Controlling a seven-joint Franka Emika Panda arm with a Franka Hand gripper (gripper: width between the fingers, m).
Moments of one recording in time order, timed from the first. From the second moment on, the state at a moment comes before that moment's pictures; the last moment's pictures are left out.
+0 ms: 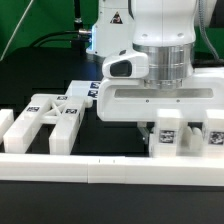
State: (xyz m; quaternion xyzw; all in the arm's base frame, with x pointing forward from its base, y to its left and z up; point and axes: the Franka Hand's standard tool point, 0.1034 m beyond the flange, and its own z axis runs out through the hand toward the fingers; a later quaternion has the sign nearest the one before) arm 0.582 0.052 0.005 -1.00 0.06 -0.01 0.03
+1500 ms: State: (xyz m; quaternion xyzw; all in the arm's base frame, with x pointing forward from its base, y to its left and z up) arm 0.563 0.021 0.071 -0.97 0.08 0.23 0.08
